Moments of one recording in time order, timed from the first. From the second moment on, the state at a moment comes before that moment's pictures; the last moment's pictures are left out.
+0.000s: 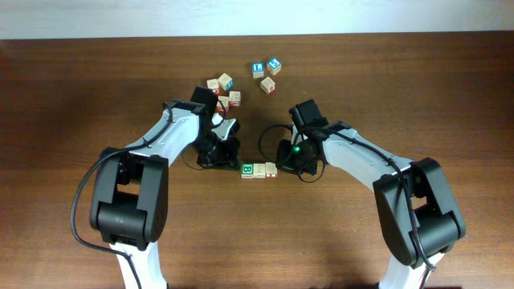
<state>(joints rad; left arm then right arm) -0.25 2.05 1.39 -0.93 0.52 -0.09 0.41 1.93 1.18 -0.55 -0.38 0.63</state>
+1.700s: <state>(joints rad) -0.26 2.05 1.34 -0.85 0.52 -0.12 0.41 1.93 1.18 -0.56 -0.38 0.67</state>
